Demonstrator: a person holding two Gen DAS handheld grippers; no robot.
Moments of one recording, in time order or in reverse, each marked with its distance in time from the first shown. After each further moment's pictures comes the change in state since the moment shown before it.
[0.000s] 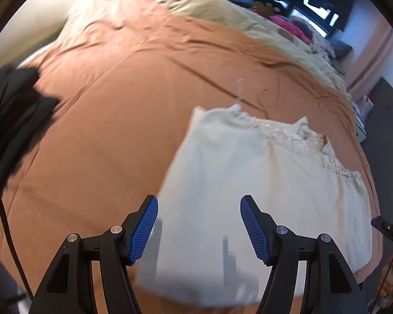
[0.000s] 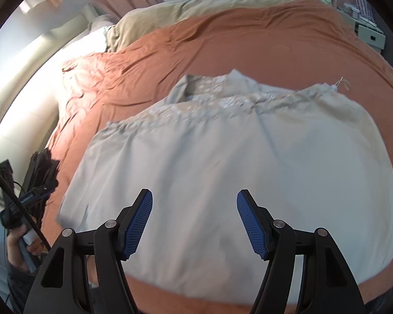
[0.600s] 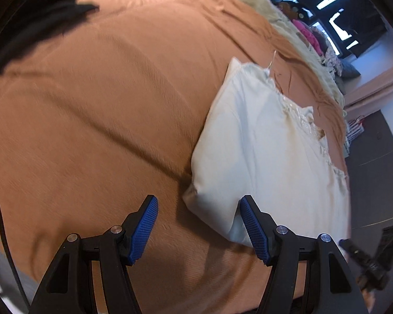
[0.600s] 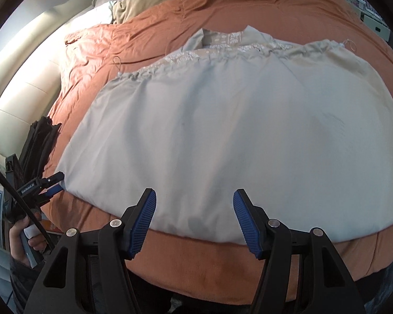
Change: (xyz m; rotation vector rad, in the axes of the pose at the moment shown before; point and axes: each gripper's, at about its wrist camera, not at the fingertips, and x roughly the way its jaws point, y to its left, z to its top) left arm 0.014 0.067 -0.072 -0.233 0.145 -0.177; right arm 0.014 0.040 -0.070 -0.007 0.087 -0.036
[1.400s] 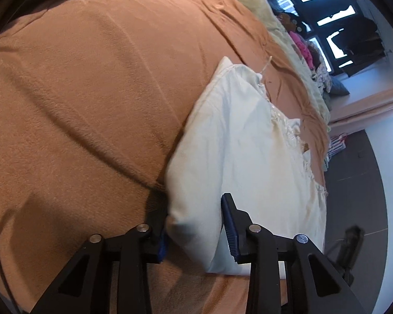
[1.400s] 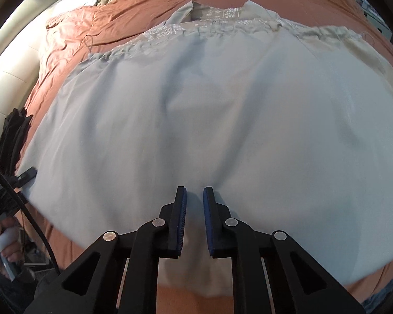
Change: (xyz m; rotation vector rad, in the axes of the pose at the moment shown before) left arm 0.022 -0.004 0.005 -0.079 -0.022 -0.132; right arm 0.088 0.004 0.031 -0.019 0.074 -0.105
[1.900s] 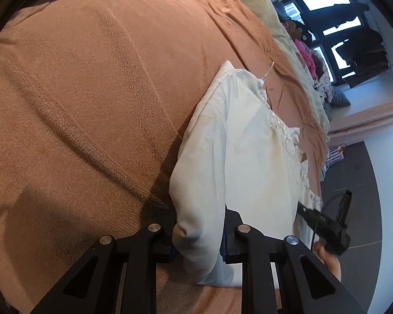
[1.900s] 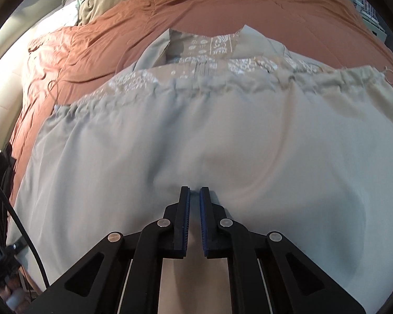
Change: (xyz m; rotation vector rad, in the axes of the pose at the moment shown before) left arm 0.000 -0.003 0.003 -0.065 -0.019 -0.012; right arm 0.046 -0.021 0.087 0.054 -0.057 -0.026
